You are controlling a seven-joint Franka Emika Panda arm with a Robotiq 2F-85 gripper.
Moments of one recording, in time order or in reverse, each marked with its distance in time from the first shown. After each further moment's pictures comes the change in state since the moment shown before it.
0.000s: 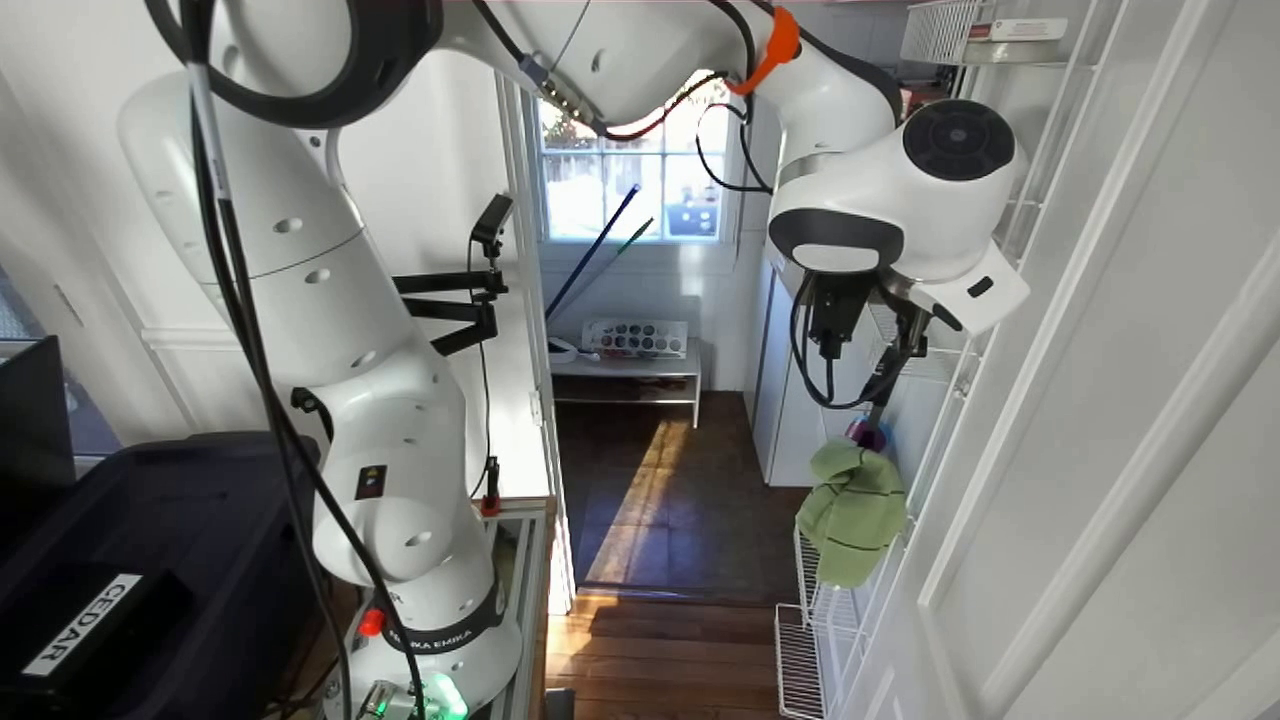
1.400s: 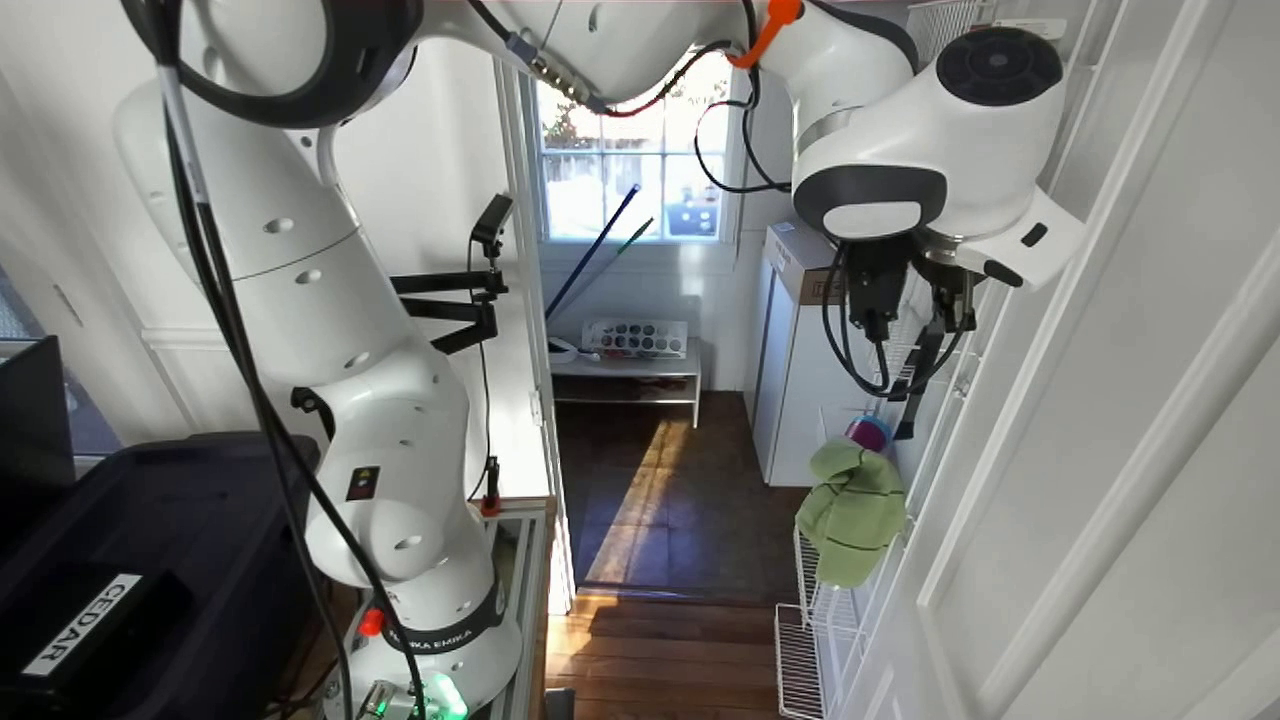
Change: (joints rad) arm -0.058 -0.018 0.010 0.075 -0.136 -0.042 -0.040
